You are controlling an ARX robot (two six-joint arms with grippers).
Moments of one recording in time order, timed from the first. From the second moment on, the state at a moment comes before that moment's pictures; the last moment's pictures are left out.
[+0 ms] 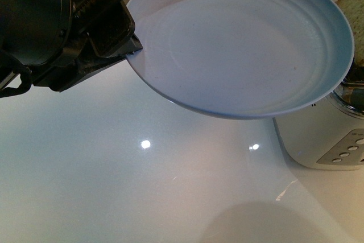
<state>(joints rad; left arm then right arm) -0.54 1.44 0.74 0.00 0.03 -0.88 0.09 1.27 0.53 0.44 0.12 0.16</state>
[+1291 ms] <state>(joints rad) -0.54 1.44 0.74 0.00 0.03 -0.88 0.13 1.48 0.50 0.54 0.17 0.10</state>
